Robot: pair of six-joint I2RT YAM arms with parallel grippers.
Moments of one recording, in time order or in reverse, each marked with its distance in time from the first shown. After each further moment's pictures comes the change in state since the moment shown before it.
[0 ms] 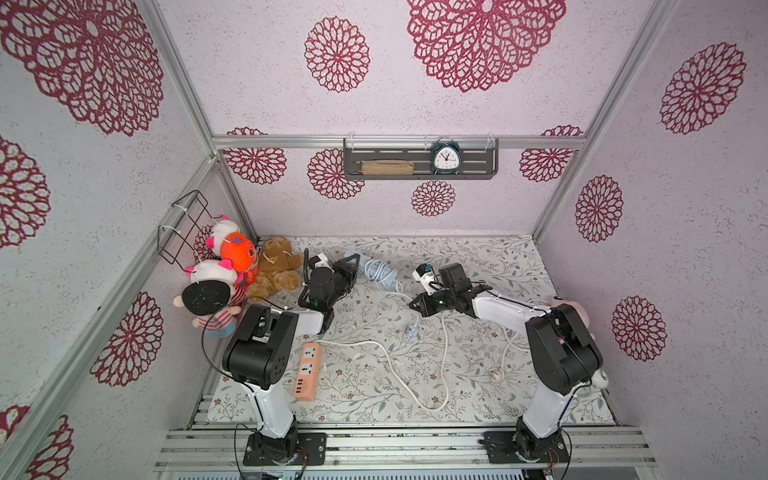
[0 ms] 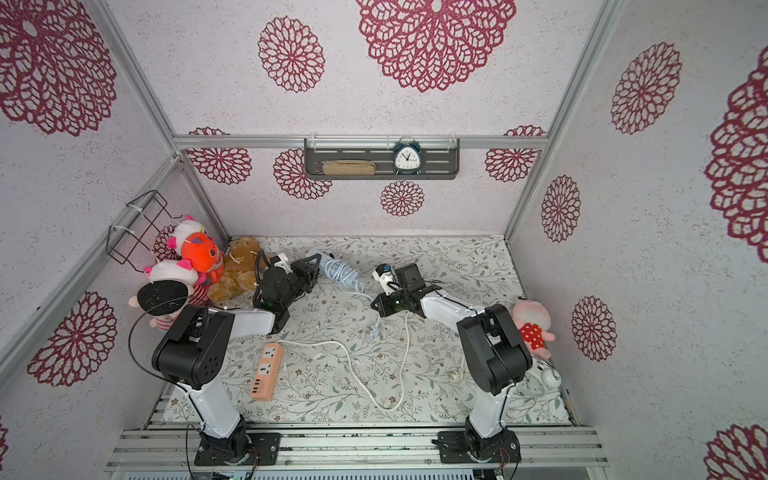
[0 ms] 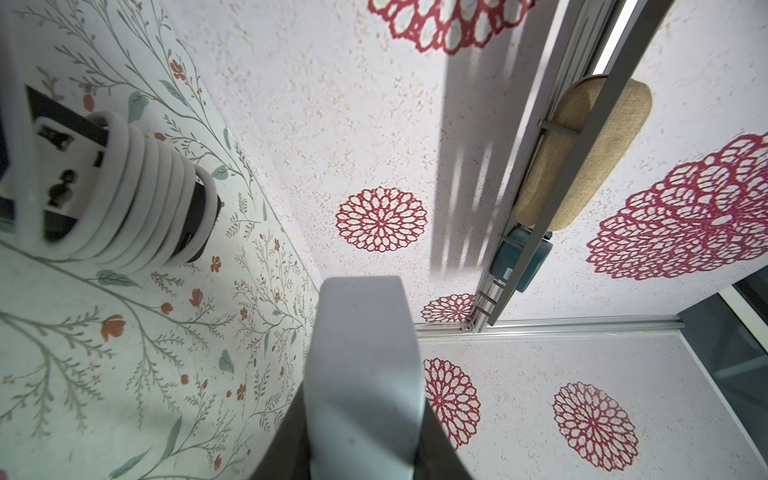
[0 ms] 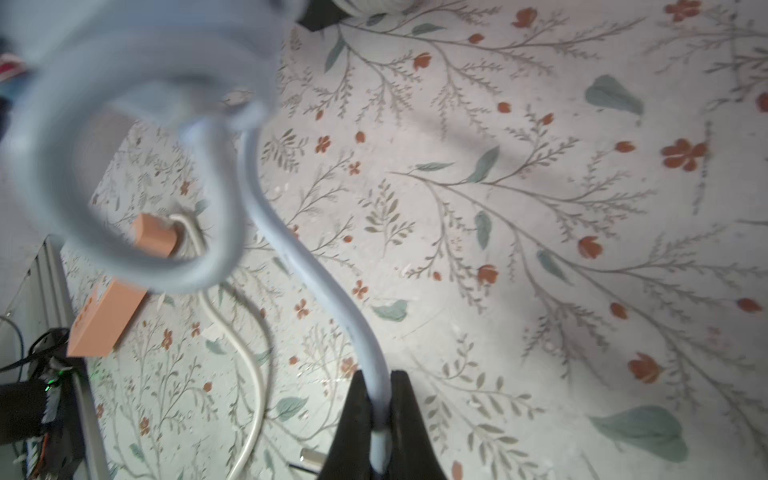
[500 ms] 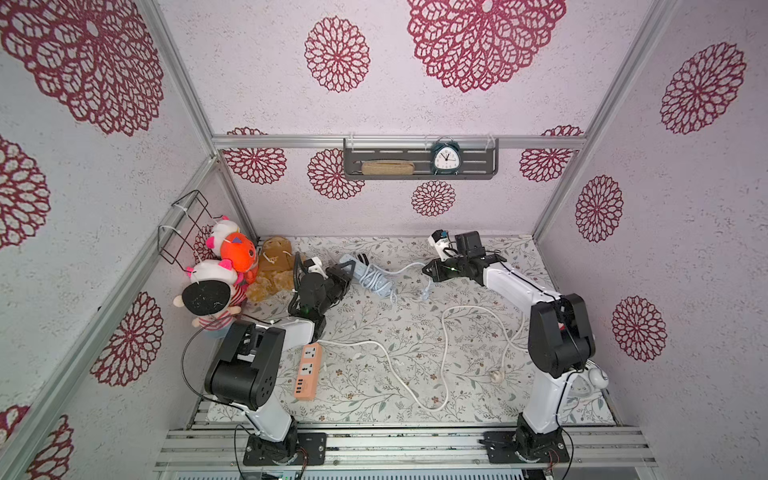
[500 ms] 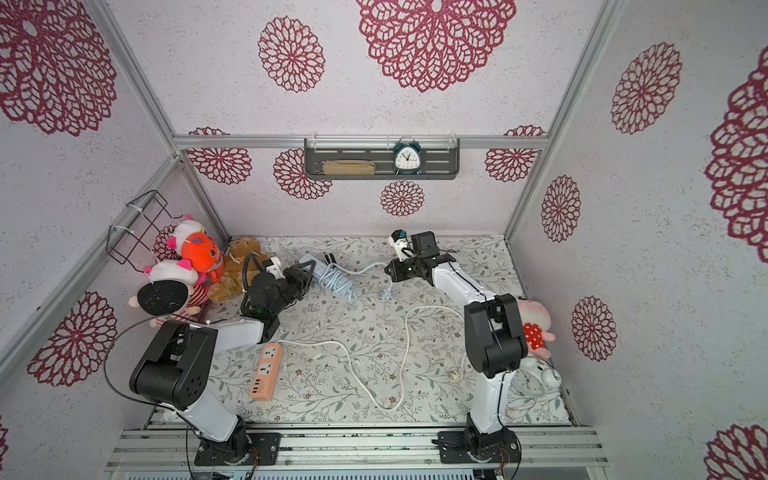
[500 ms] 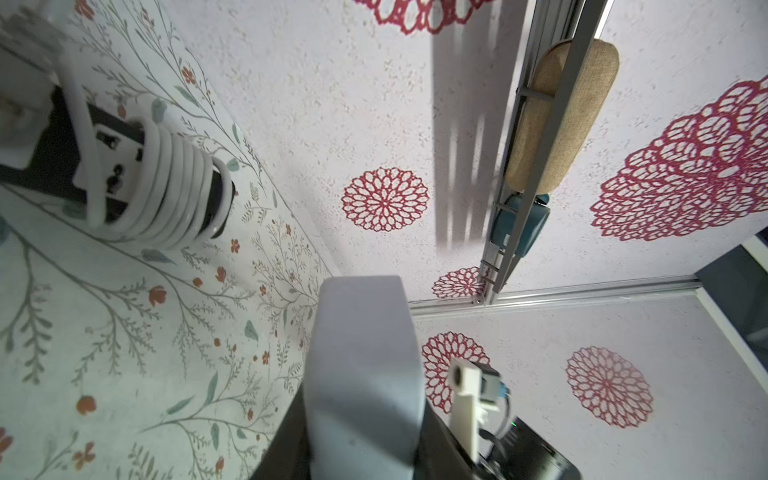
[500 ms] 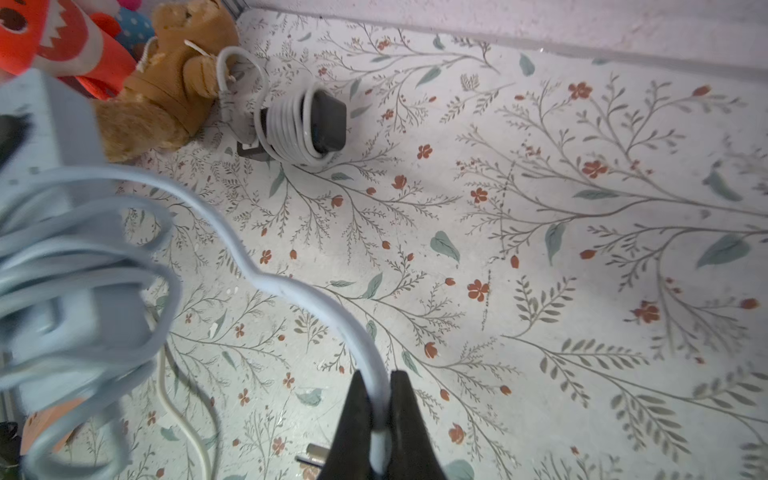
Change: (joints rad) left arm 0.017 -0.115 -0.058 -0.097 0.032 0.125; right arm -0.124 0.000 0.306 -0.187 0.016 -0.081
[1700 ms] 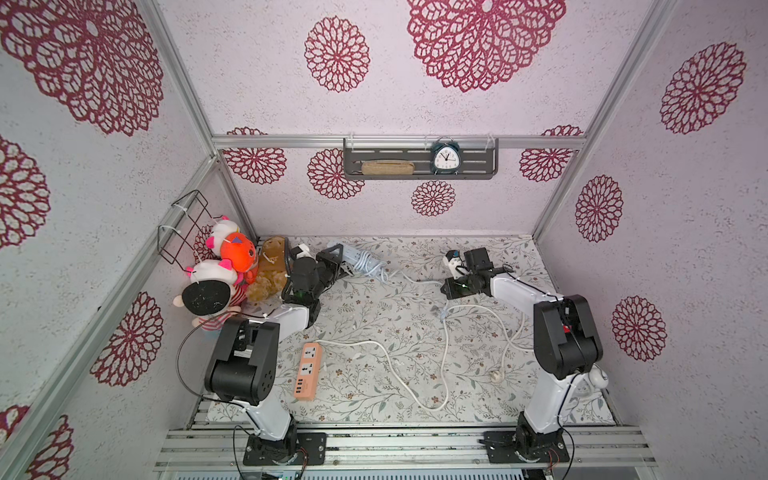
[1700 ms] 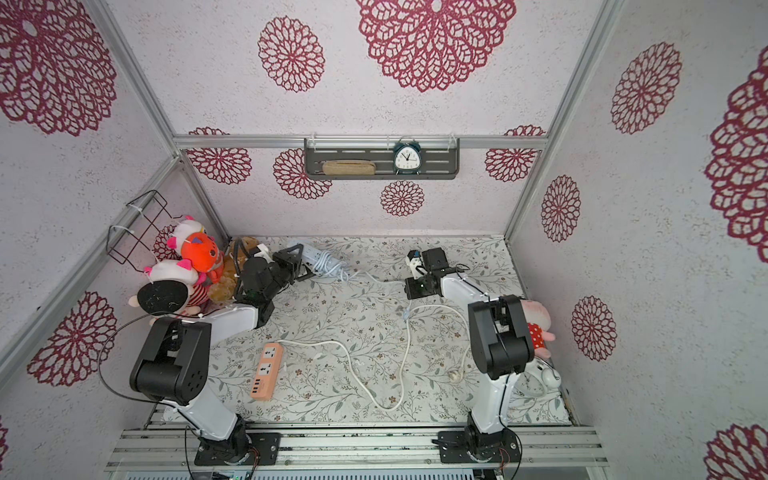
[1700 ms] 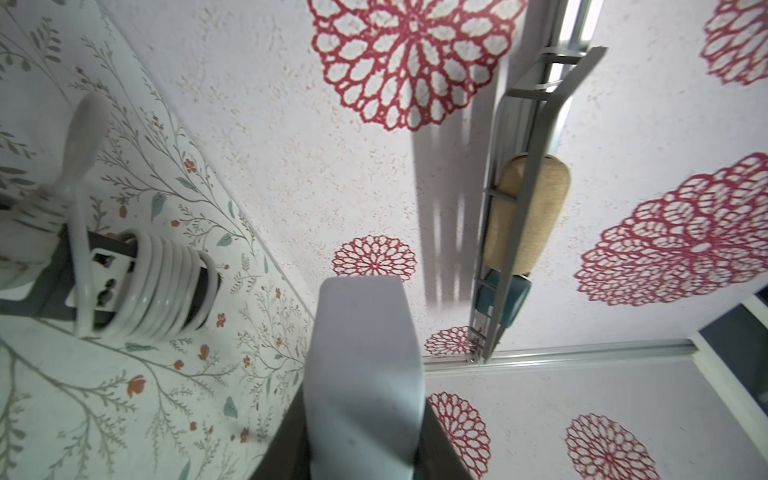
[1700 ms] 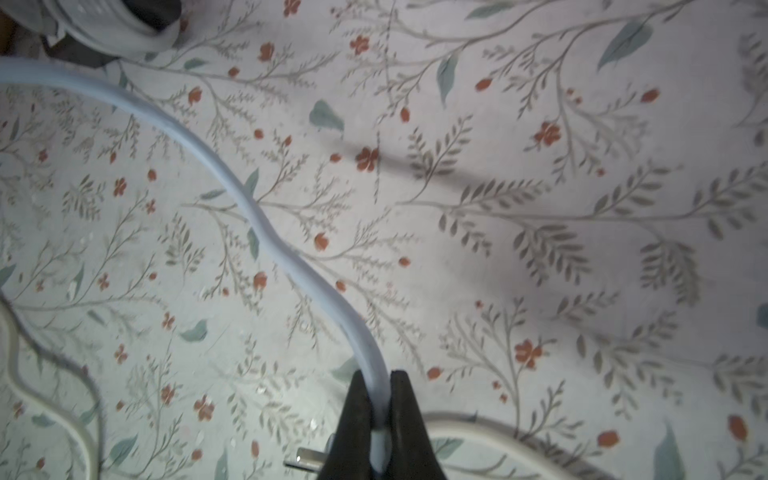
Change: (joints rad) left arm 0.077 -0.048 0.080 -0.084 -0.006 -0.055; right arm -0.075 0.071 -0.126 -0.014 0.166 -0.024
